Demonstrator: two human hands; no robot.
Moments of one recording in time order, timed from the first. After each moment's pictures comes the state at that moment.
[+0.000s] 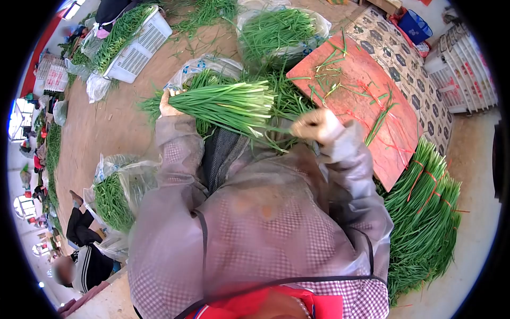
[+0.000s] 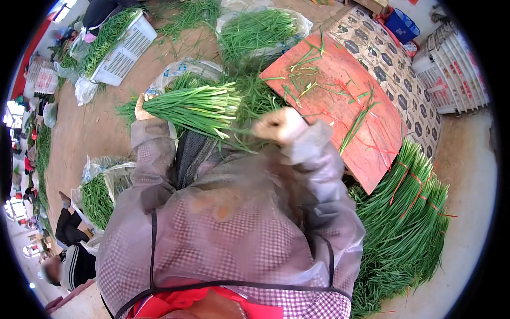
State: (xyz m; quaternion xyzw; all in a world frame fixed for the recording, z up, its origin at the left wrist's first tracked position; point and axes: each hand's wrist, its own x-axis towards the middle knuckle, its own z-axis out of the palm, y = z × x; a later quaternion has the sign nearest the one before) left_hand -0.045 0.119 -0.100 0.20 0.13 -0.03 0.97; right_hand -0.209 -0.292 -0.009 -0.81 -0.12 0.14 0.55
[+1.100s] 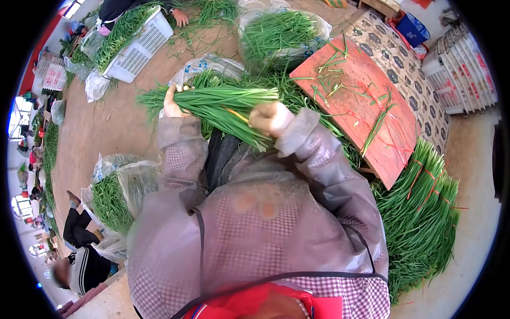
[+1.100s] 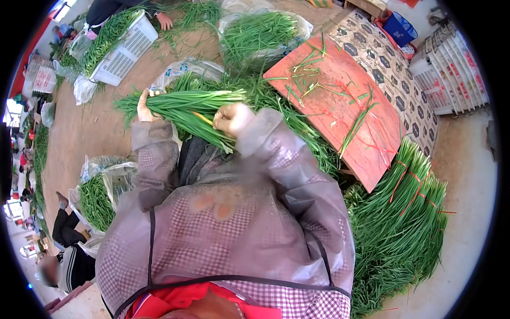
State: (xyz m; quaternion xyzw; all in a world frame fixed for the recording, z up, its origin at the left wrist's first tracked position) left_hand -0.074 0.095 -0.052 0.24 0.15 -0.03 0.96; right_hand -0.178 -0.180 -0.014 -0.70 -0.06 0.24 0.67
